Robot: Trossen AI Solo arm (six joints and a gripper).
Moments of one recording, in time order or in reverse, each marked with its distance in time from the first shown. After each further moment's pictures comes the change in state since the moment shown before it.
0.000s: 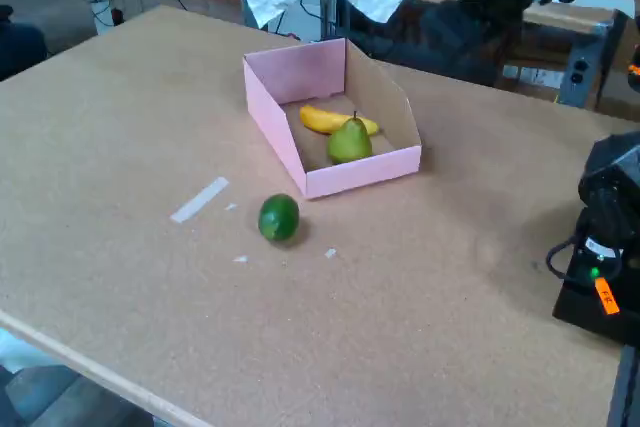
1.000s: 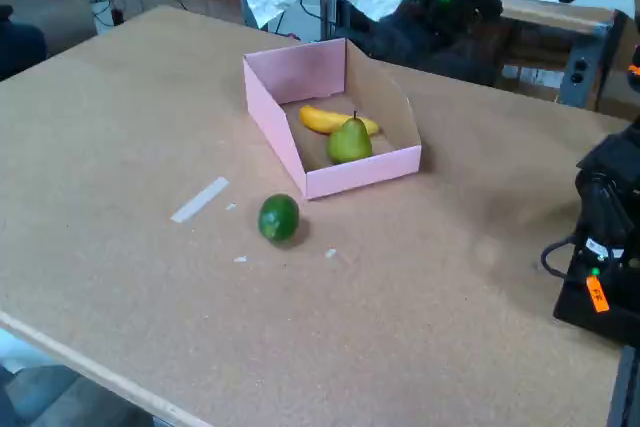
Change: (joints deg) arm -13.2 15.3 0.5 14.2 -16.1 -9.7
